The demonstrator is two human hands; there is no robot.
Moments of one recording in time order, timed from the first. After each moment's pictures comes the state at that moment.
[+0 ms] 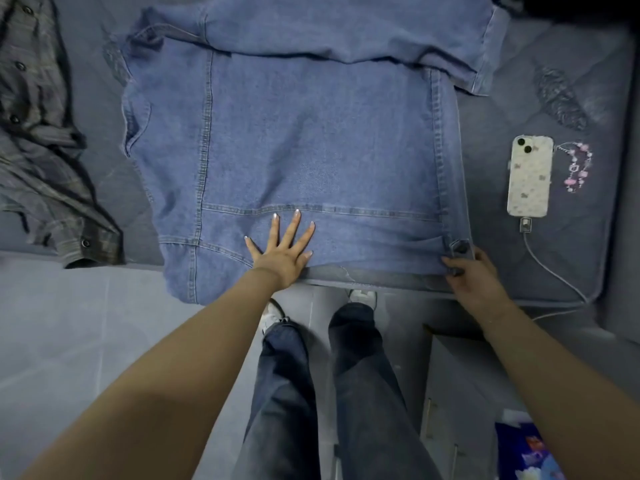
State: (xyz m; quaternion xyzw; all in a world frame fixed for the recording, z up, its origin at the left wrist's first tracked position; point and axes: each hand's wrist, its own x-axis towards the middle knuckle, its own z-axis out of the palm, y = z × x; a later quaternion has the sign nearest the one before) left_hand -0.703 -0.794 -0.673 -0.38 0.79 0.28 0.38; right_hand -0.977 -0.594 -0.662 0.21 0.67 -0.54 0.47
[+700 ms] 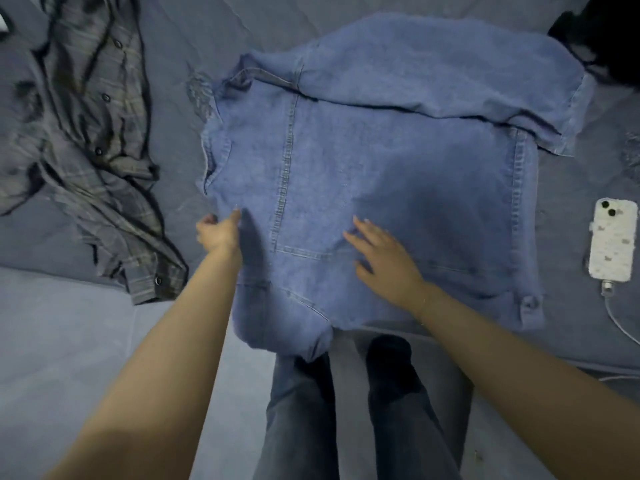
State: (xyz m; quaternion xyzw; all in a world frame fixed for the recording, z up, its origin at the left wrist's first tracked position) left_hand -0.595 -0.999 -0.662 -0.83 0.28 0.43 -0.19; right_hand -0.818 -0.818 -0.646 -0.61 0.70 -0.07 0.37
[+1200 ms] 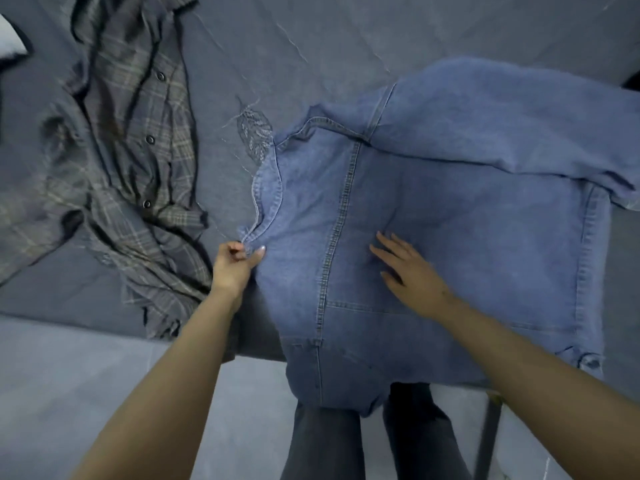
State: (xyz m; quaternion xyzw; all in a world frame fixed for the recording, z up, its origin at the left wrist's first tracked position) left_hand -0.516 -1.082 -0.683 -0.74 0.32 0.57 -0.17; right_hand -0.792 -0.923 -0.674 -0.59 0.70 -0.08 0.40
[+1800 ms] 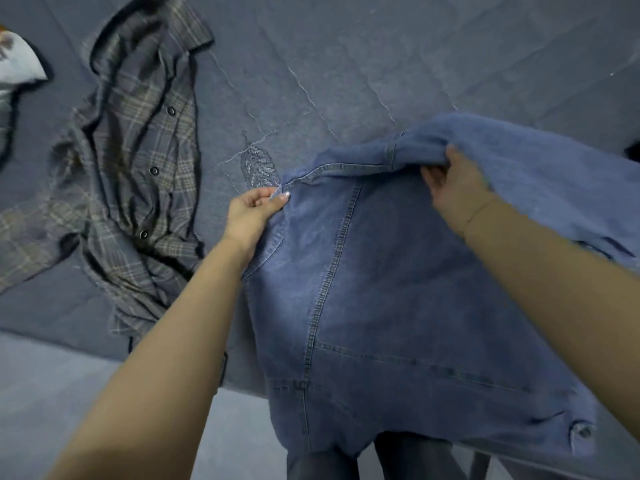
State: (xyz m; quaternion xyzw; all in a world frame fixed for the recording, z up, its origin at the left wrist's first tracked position) left_hand -0.616 -1.186 -0.648 -0.65 0.35 0.64 -0.22; right_hand -0.896 -1.130 -0.612 0.16 0.64 -0.59 0.47
